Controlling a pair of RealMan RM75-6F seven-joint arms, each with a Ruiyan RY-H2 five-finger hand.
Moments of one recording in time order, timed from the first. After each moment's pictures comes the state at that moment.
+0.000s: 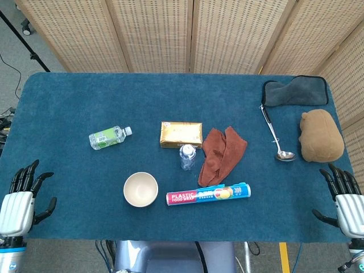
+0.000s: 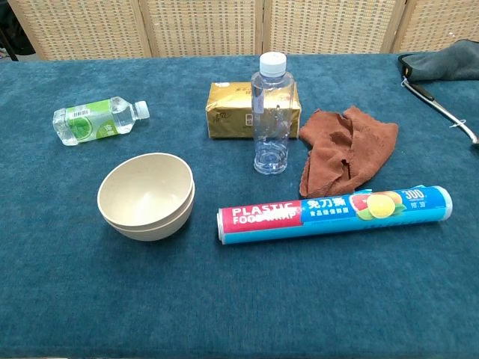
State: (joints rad) left arm 0.00 -1.19 -0.02 -1.95 1.53 1.58 0.26; right arm 0.04 -1.08 0.03 -1.56 -1.57 1.53 0.08
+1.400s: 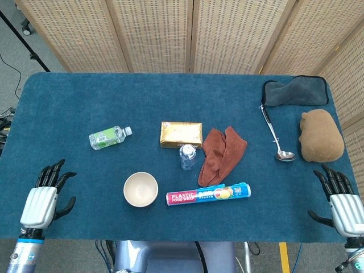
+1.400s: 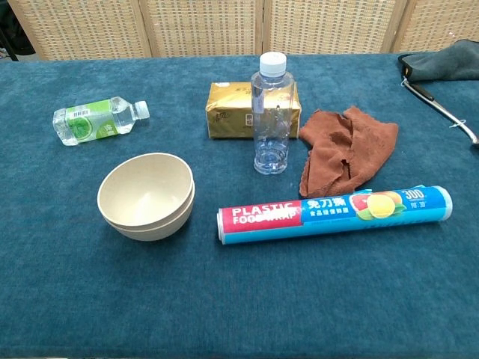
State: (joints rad) left arm -0.09 -1.23 -0.04 -1.98 1.47 1.43 0.35; right arm 0.05 -1.08 0.02 -1.56 -1.58 1.50 0.08
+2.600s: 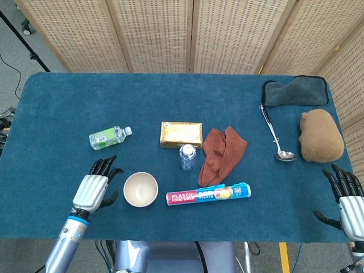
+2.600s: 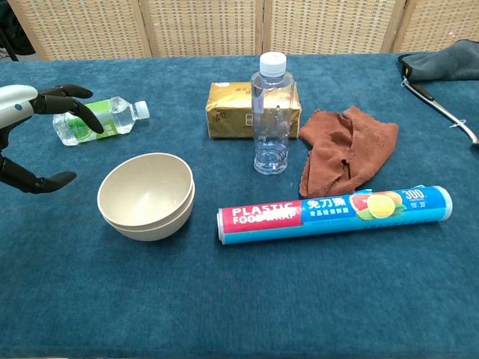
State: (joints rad) left arm -0.33 -1.43 -0.12 -2.00 1.21 1.25 0.60; right arm 0.02 -1.06 0.03 -1.57 -1.59 1.57 0.11
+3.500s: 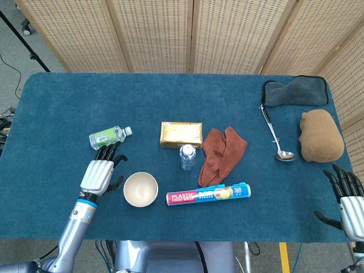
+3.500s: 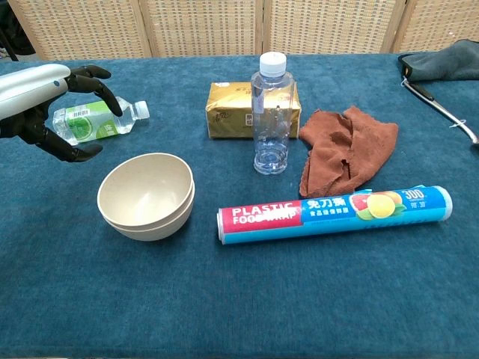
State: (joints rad) left arm -0.46 -1.51 -0.21 -1.90 1.06 1.23 0.62; right arm 0.02 -1.06 0.03 -1.57 -1.59 1.57 0.11
